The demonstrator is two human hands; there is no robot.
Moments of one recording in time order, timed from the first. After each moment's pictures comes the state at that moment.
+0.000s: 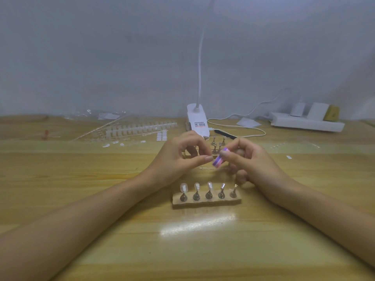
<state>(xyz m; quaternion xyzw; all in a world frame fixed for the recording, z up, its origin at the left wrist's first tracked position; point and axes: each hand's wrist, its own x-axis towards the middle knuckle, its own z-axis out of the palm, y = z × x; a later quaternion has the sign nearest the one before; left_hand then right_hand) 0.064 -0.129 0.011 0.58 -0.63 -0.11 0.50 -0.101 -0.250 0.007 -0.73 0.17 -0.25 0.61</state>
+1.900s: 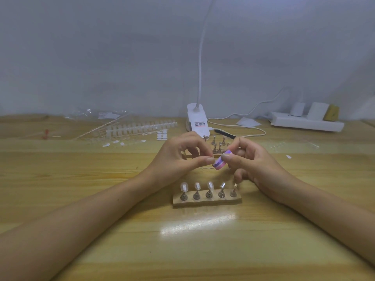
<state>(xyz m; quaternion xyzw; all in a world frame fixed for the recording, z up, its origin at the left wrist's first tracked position) 0.062 -0.126 0.011 0.57 -0.63 -0.12 0.51 -0.105 -0.254 0.010 -0.71 0.13 -0.24 0.65</state>
